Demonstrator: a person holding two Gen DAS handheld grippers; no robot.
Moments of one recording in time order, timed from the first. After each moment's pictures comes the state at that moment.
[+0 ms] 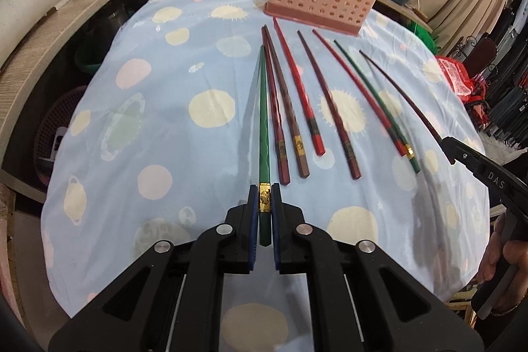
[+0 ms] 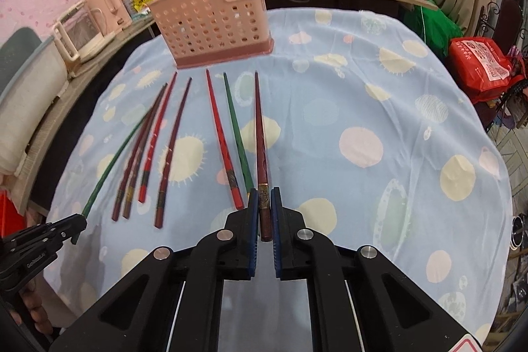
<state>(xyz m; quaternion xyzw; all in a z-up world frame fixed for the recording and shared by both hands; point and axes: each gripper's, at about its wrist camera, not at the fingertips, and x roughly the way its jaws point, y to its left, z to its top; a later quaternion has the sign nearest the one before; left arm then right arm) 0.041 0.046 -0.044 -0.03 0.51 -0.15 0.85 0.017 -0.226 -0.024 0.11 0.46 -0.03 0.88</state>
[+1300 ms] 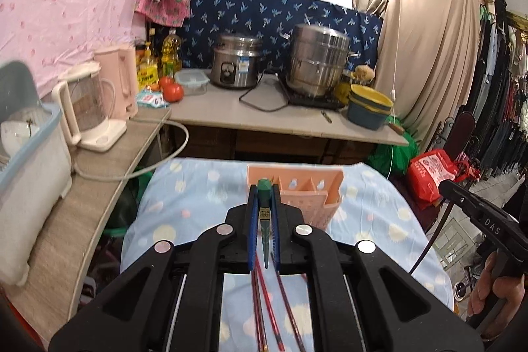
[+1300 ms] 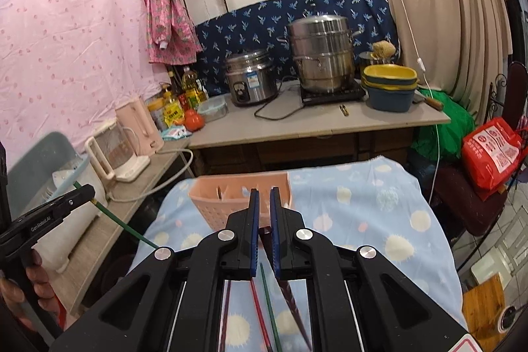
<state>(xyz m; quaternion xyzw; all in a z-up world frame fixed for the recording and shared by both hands) 0.158 0.015 0.177 -0.03 0.29 -0.17 0.94 0.110 -0.261 0.170 0.12 0.26 0.00 0.96</state>
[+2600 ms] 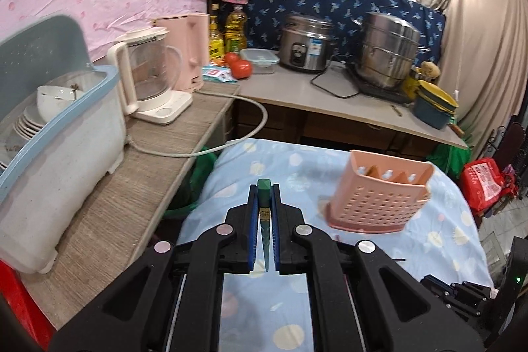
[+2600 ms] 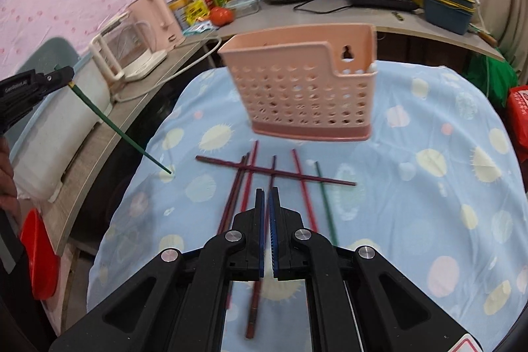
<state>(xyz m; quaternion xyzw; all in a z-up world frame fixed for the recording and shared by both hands) 0.200 0.106 0.121 -0.03 0.33 -0.04 0.94 0.144 -0.156 0.023 0.10 0.44 0.08 0.89</state>
